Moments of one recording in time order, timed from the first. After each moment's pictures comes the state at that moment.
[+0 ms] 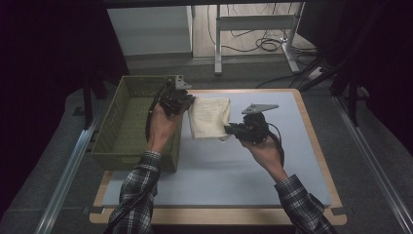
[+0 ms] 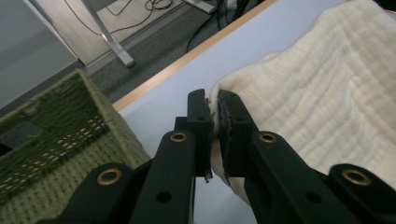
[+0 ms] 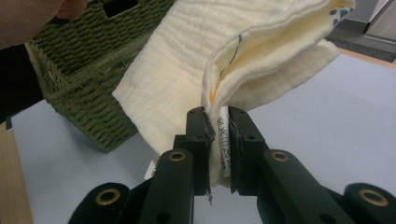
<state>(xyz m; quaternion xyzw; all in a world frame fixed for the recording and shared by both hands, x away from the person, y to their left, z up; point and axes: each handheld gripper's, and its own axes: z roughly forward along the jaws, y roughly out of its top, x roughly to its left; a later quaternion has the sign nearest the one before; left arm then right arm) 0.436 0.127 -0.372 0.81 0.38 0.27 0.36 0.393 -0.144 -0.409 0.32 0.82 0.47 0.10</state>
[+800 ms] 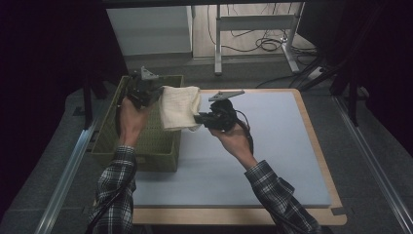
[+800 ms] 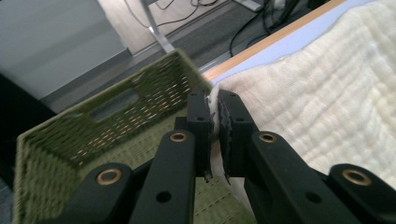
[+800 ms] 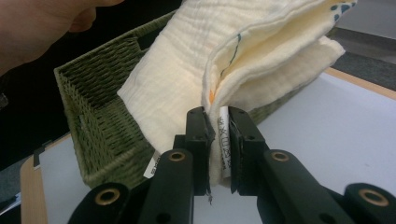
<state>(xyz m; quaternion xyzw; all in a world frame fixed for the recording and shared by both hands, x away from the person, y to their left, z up) 0.431 0.206 -0.354 0.77 0.43 0.31 0.34 0.410 -0.056 -0.389 0.29 0.82 0.49 0.08</state>
